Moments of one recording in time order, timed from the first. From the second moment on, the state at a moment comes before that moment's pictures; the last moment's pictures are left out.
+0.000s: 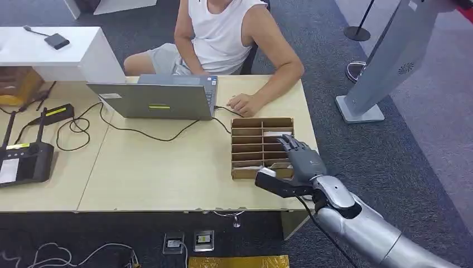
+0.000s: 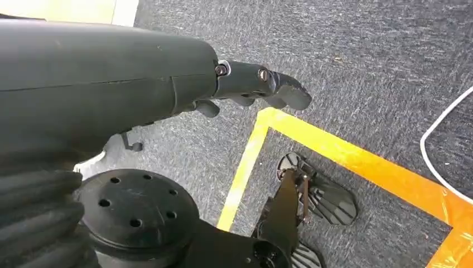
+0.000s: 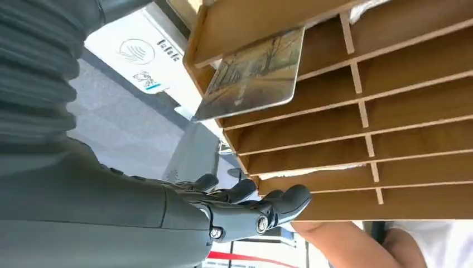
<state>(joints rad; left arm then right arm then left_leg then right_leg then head) -0.23 0.07 -1.13 -0.37 1.49 0.53 0.11 -0.67 -0.36 1.04 -1.16 0.65 -0.17 0.31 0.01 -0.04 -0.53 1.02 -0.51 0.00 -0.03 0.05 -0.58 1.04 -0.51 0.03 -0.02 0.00</state>
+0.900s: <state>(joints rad) -0.23 0.07 -1.13 -0.37 1.49 0.52 0.11 -0.64 -0.35 1.05 -1.14 0.68 -0.16 0.33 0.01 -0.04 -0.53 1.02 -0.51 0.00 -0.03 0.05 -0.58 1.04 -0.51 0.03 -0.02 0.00</state>
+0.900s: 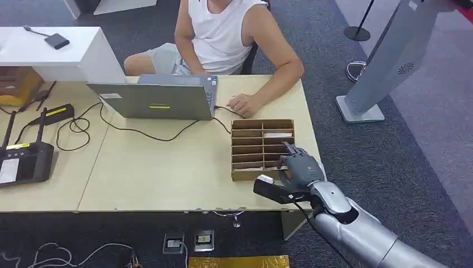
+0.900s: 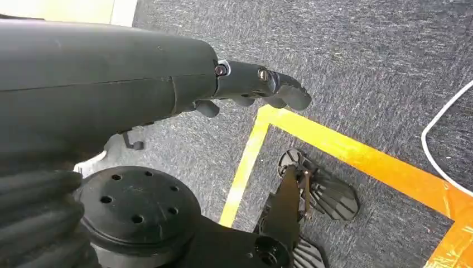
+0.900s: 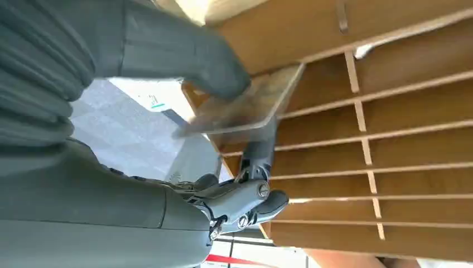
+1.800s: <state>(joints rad) -0.23 0.07 -1.13 -0.37 1.49 0.52 0.12 -0.62 -0.35 1.03 -1.12 0.71 -0.20 0.34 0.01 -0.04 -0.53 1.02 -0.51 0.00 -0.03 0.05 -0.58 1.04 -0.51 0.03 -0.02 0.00</state>
